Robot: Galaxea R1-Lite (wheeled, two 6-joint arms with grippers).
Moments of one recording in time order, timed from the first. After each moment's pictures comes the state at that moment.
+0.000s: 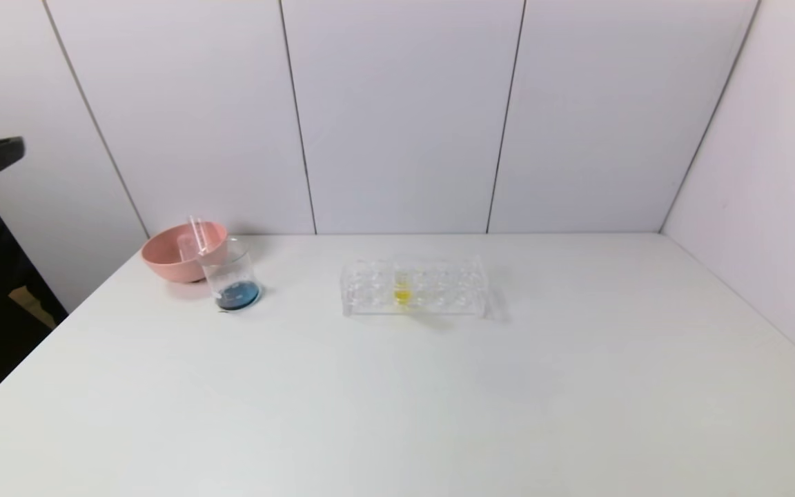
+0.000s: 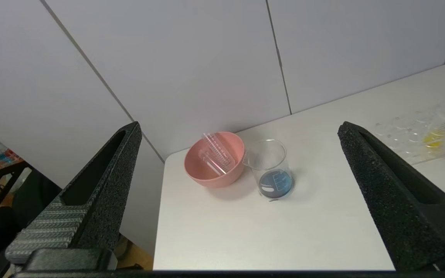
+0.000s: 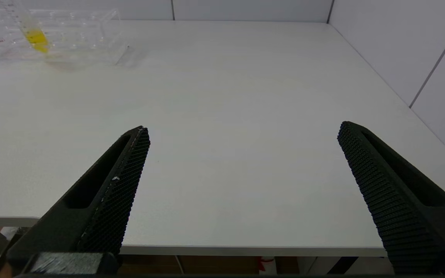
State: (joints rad) left arm 0.07 0.95 -1.00 -0.02 -0.16 0.31; right arm 0.00 0.00 0.00 0.01 0.00 0.00
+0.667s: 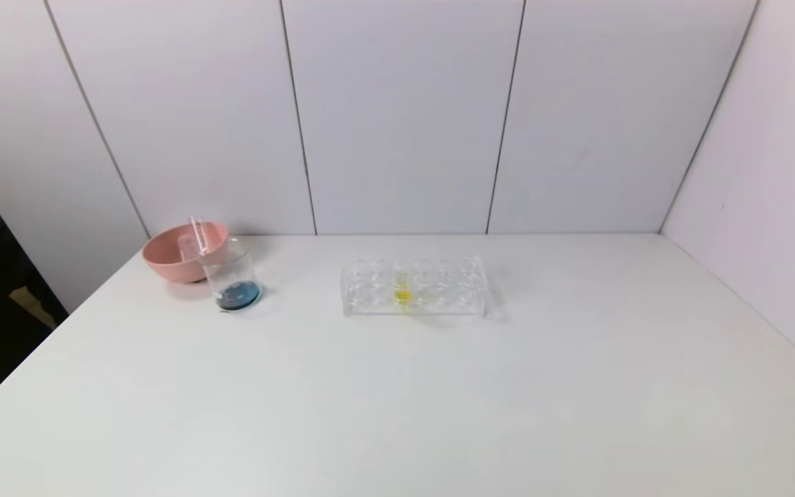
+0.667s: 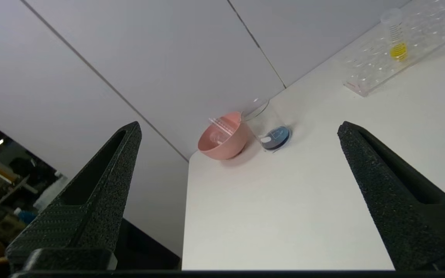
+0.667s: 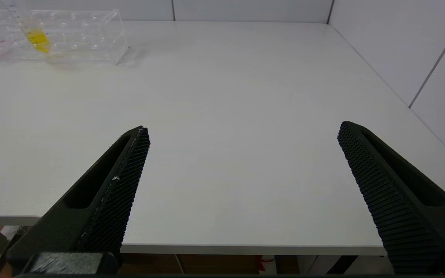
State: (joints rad) left arm 0.03 0.22 -0.49 0.08 -0.22 0.59; right arm 0.00 0.00 0.00 0.01 0.00 0.00
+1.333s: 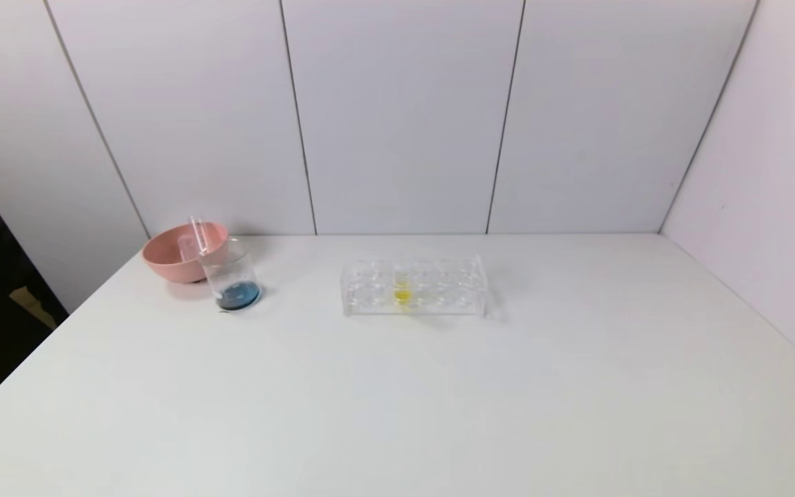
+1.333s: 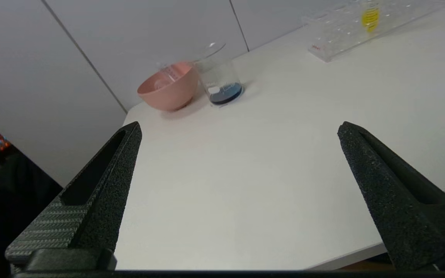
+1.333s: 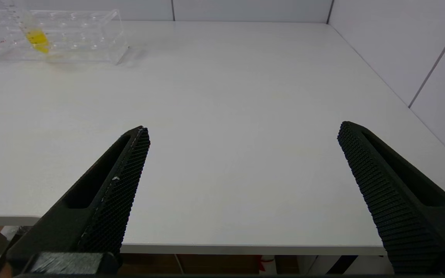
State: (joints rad) left arm 0.00 0.00 -0.01 -0.13 -0.17 0.34; right arm 0.00 0.00 0.00 0.01 0.00 0.00
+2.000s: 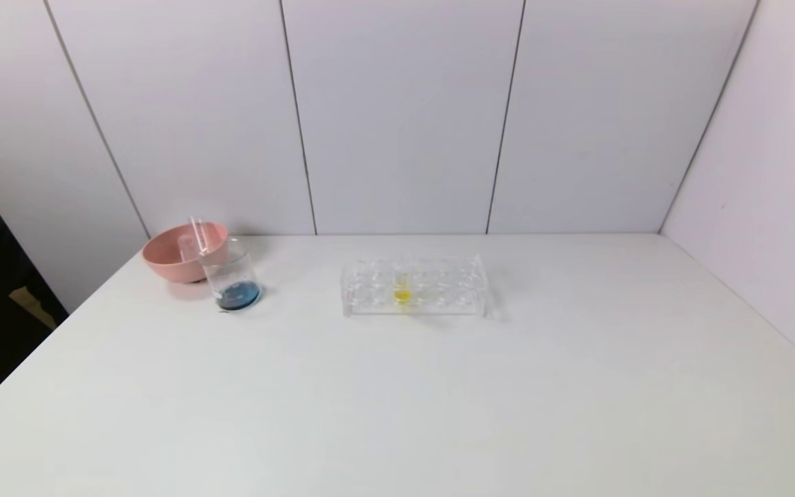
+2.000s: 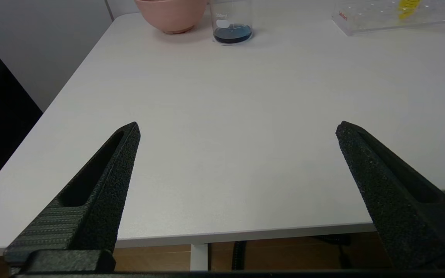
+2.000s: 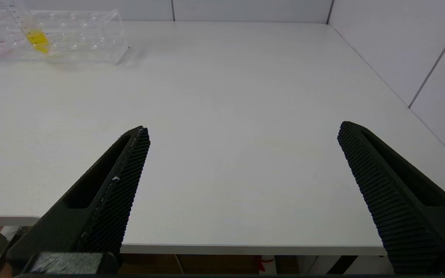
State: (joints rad) left arm 0.00 0.00 0.00 0.02 -0.03 0.06; right arm 0.00 0.00 0.00 0.01 0.00 0.00
